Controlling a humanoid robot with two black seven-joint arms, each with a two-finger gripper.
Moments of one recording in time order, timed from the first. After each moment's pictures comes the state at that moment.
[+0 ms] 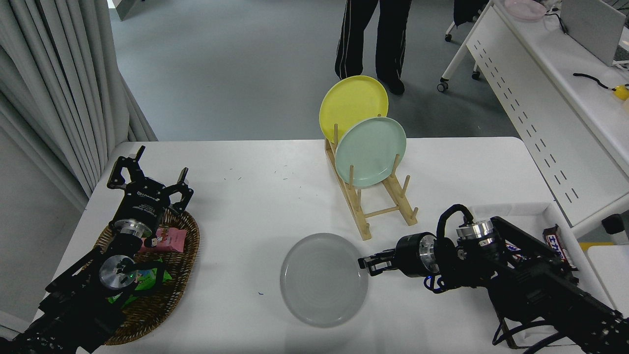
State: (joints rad) left arm -0.51 0.25 -1.06 -0.52 0.09 -0.57 -0.44; right arm 0.64 -0.23 0.68 1.02 1.03 -0.79 -0.24
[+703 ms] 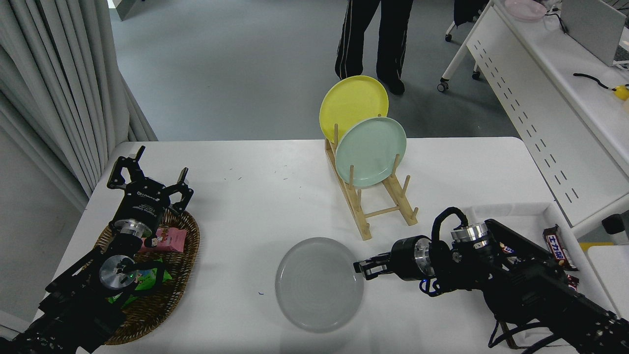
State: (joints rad) left arm -0.51 0.25 -1.06 -0.52 0.09 -0.57 -0.44; right arm 0.64 -0.21 0.67 1.01 1.03 -0.79 -0.24
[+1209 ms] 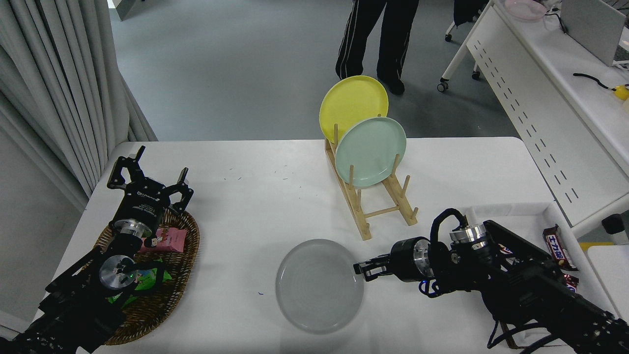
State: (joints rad) left arm -0.51 0.25 -1.06 -0.52 0.09 -0.57 -0.44; right arm 0.64 -0.20 0.67 0.99 1.03 -0.79 -0.24
